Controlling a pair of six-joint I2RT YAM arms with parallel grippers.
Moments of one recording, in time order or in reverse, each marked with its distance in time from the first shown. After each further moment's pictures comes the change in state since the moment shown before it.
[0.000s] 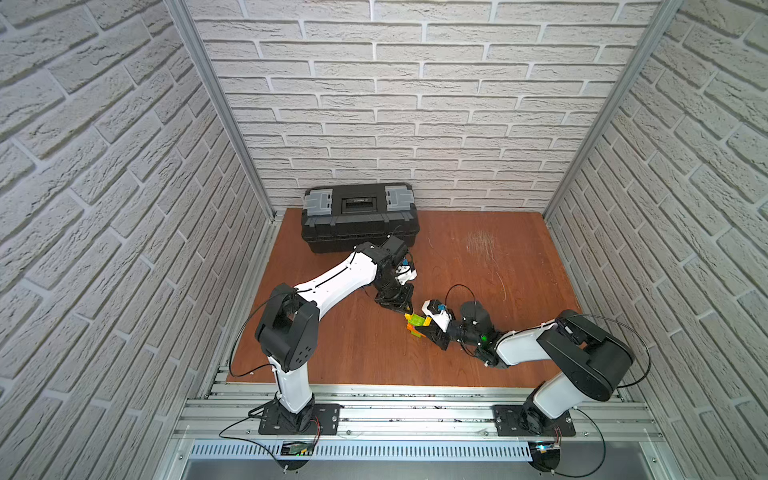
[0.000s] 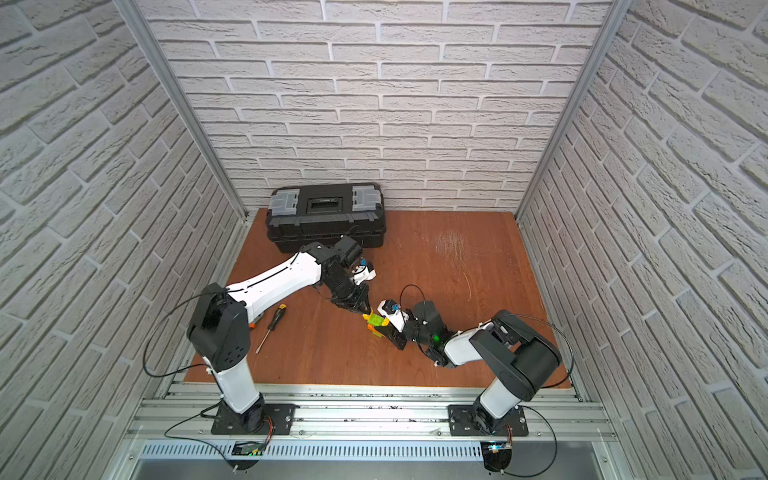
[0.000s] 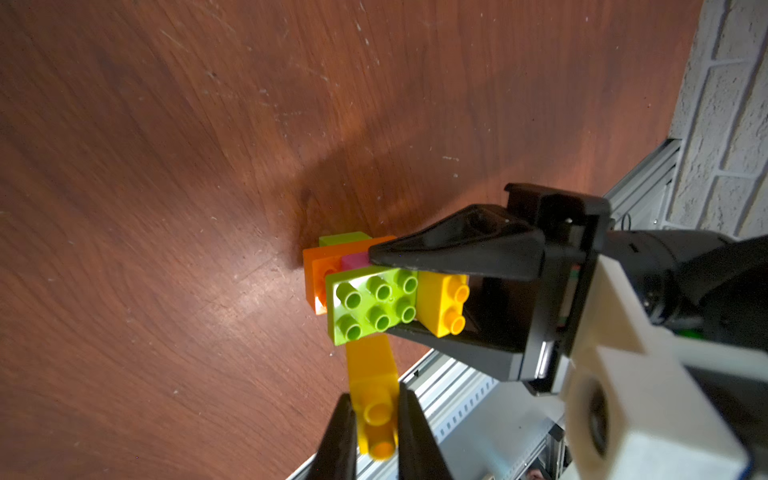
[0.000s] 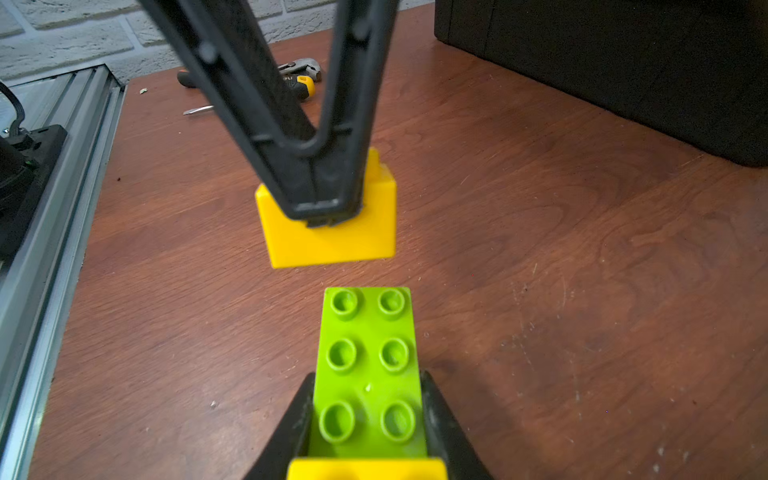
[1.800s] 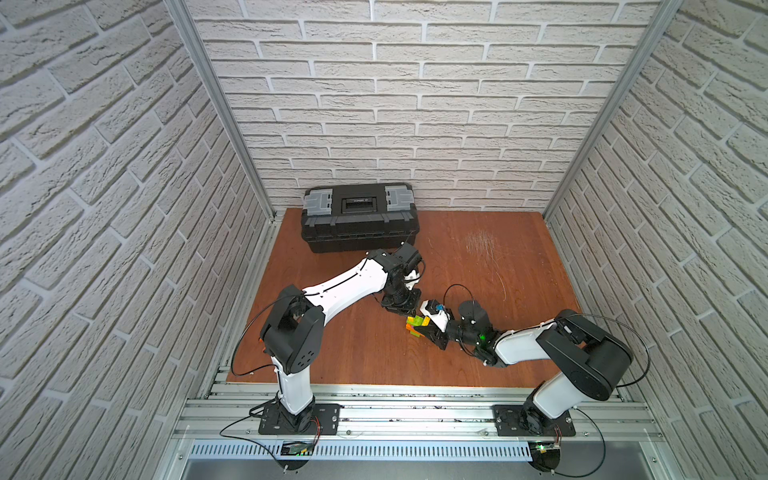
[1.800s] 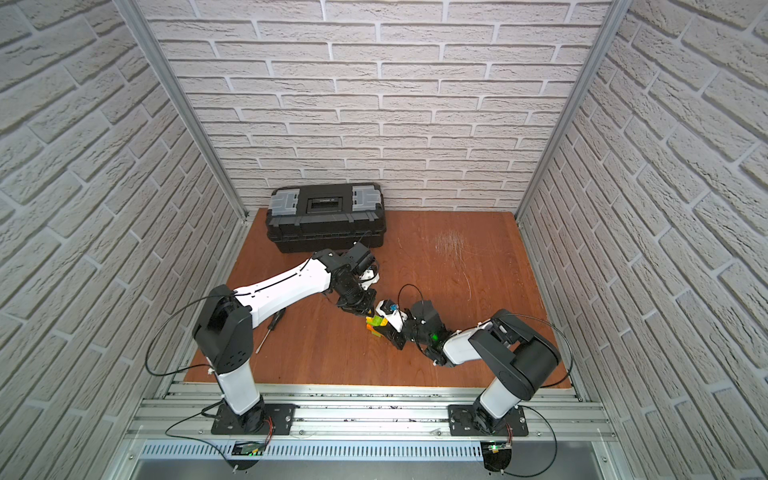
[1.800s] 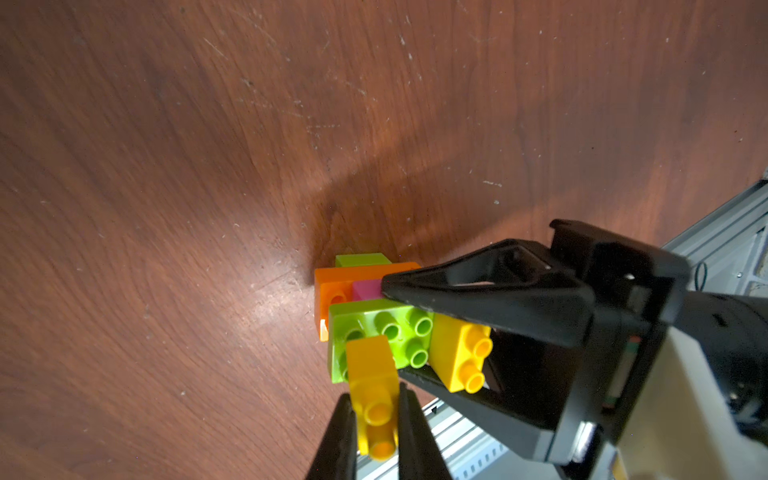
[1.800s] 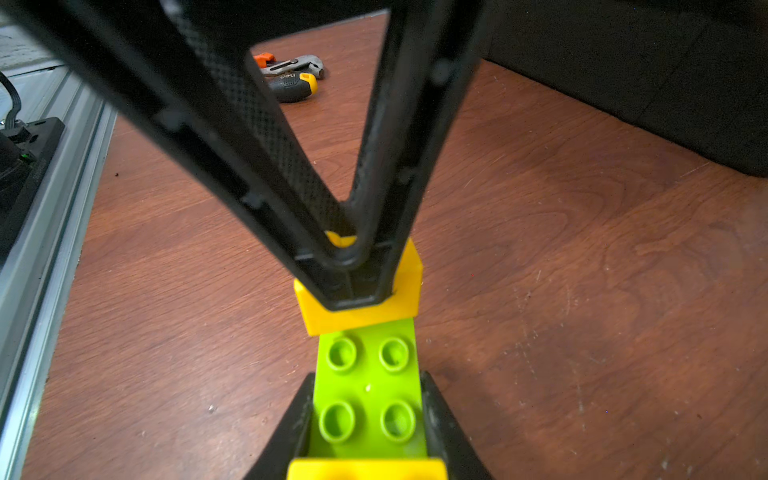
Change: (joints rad) left arm -0.087 0.011 -0.009 0.045 -0.172 -0.126; right arm 0.006 0.005 0.015 -0.016 0.004 -0.018
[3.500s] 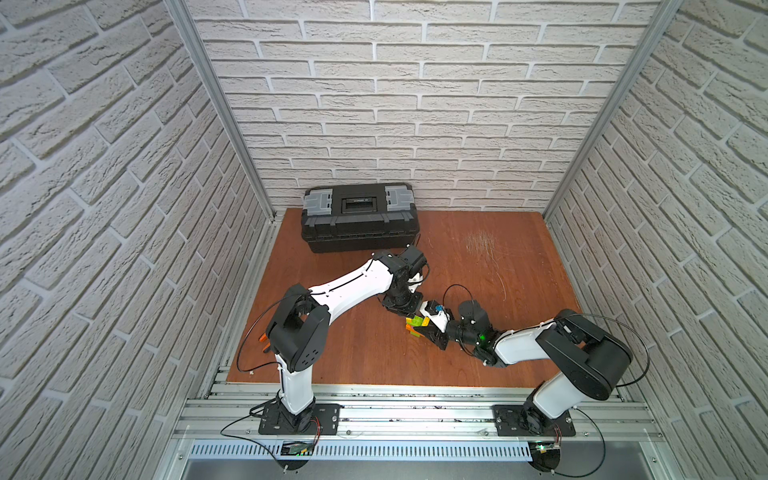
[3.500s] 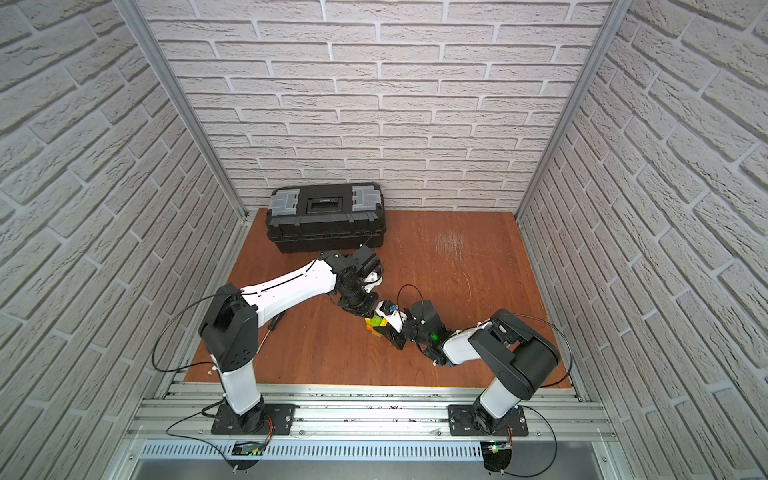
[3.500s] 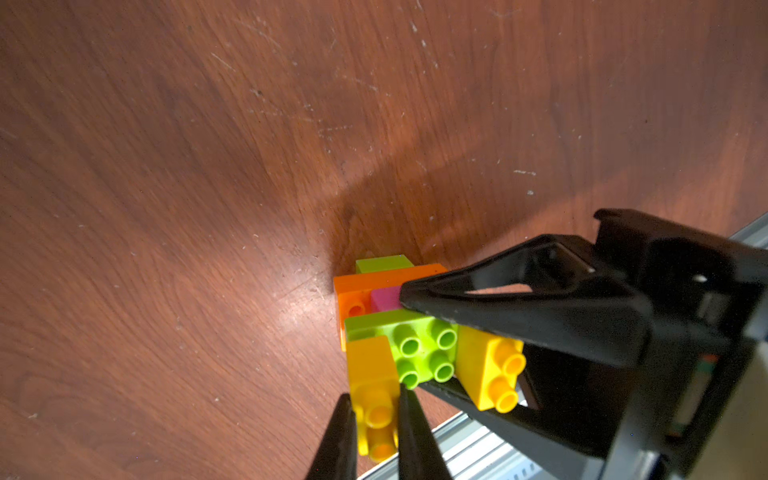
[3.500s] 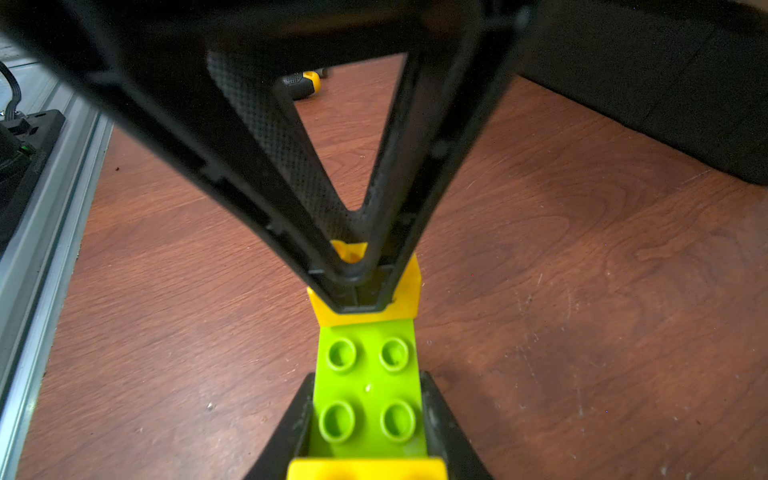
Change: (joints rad) left arm -0.034 0.035 0.024 -0.026 -0.081 0.060; right arm 0.001 0.003 0.002 0.000 -0.004 -0.007
